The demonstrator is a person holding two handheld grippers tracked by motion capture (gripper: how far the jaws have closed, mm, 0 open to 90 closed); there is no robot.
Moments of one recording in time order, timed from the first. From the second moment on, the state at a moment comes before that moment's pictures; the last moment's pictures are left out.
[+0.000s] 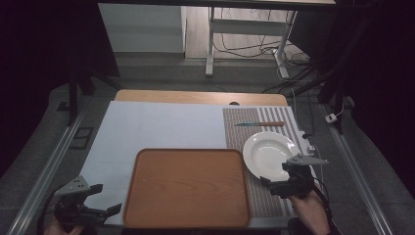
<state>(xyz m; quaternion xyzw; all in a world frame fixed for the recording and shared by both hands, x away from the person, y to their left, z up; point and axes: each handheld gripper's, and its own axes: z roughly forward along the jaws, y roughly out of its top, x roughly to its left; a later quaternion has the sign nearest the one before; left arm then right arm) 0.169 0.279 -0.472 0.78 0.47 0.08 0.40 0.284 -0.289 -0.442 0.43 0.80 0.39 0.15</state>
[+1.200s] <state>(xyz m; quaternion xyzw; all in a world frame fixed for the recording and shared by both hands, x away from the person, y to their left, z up) 0.170 0.279 -0.472 0.78 0.47 0.07 0.40 0.363 -0.282 -0.457 0.46 0.80 0.34 0.19</state>
